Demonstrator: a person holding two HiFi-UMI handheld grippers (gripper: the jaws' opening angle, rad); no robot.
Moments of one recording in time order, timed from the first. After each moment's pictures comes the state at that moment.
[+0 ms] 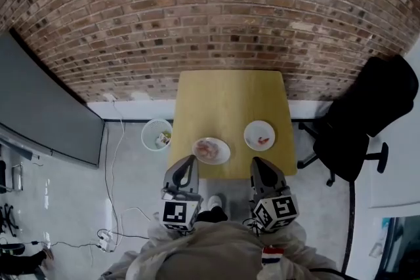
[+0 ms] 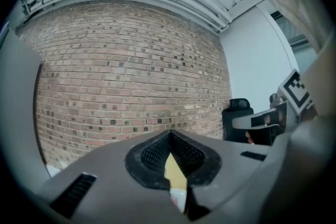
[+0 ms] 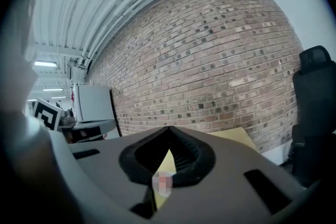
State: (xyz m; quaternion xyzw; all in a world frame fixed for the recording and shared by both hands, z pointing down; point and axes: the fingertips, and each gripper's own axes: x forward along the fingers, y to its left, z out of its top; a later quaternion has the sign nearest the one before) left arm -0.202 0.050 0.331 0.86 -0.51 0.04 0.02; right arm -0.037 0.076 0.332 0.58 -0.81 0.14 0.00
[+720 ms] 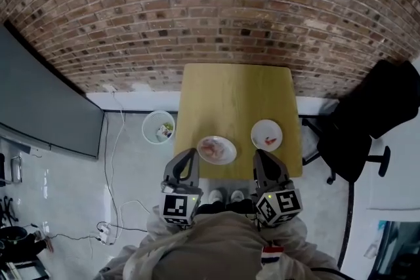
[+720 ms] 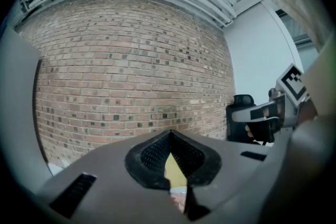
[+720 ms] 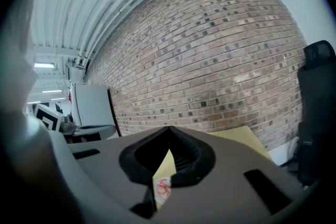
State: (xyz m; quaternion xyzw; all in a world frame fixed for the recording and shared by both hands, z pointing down) left arm -0.226 0.004 0.351 0.85 -0.51 0.06 0.04; right arm -0.056 0.026 0.339 0.57 -0.81 0.15 0.01
